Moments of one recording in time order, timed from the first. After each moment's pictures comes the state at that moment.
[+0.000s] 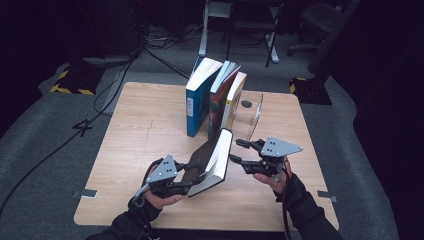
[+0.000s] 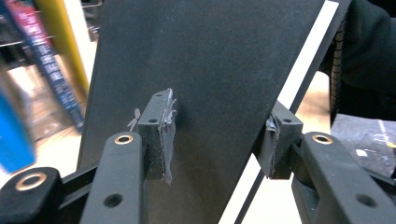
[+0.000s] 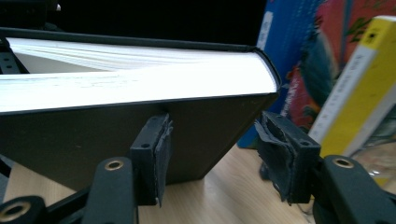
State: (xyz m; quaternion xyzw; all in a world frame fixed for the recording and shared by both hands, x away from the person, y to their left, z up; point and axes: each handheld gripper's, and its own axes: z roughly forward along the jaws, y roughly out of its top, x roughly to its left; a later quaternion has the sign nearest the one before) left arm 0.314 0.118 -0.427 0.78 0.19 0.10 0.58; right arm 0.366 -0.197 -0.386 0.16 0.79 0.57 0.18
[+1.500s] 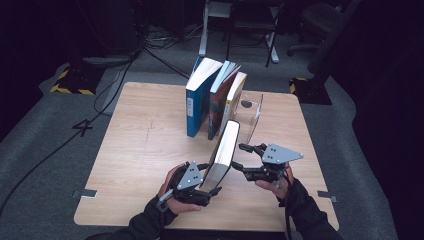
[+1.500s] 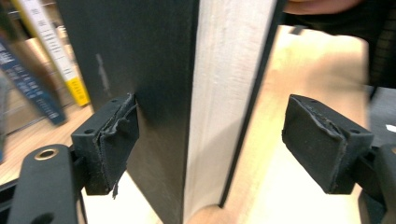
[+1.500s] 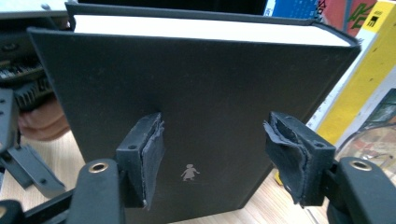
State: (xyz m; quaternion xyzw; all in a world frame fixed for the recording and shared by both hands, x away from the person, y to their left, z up) left arm 0.308 0.066 -0.449 0.82 0.22 0.16 0.51; right arm 0.355 -0.200 -0.398 0.16 0.79 0.55 0.19
